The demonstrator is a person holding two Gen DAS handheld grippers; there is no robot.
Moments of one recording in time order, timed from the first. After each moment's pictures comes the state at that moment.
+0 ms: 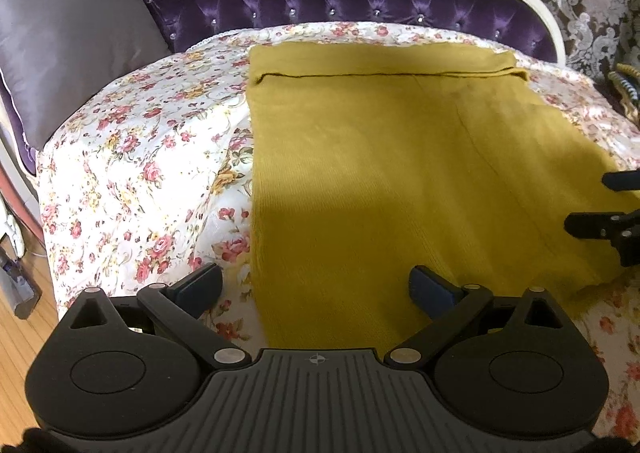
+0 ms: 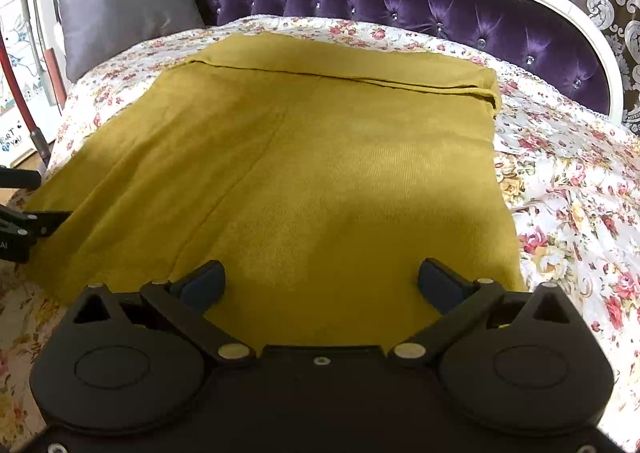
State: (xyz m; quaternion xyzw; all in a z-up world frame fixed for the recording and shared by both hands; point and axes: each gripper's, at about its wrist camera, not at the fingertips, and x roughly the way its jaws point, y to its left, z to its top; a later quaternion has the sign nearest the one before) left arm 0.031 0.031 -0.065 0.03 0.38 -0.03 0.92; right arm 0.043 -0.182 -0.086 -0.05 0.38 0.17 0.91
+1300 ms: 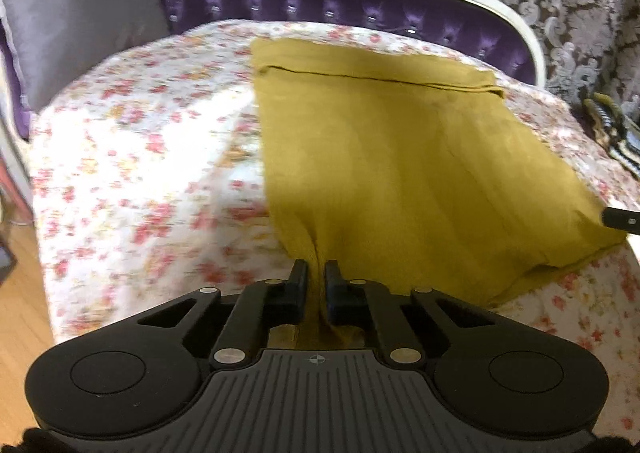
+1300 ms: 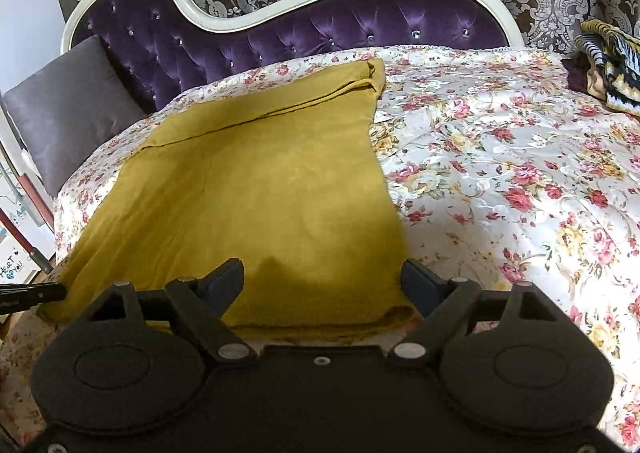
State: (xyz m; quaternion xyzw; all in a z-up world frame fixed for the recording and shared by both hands) left arm -0.001 0.057 -0.051 -0.03 0.39 -0.06 0.92; right arm -0.008 -0.268 -0.069 0.12 0.35 0.09 0.92
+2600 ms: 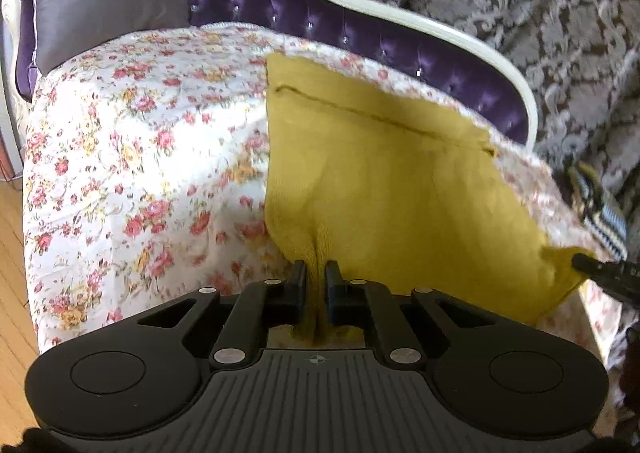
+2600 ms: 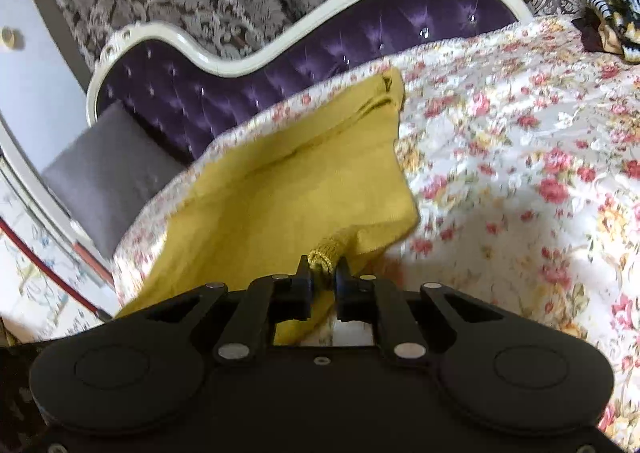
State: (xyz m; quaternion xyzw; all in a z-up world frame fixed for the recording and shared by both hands) left arm 0.004 0.086 -0.033 -0.14 0.37 -0.08 0.91; right arm 0.002 -0.292 -0.060 0.25 0.31 0.14 0.91
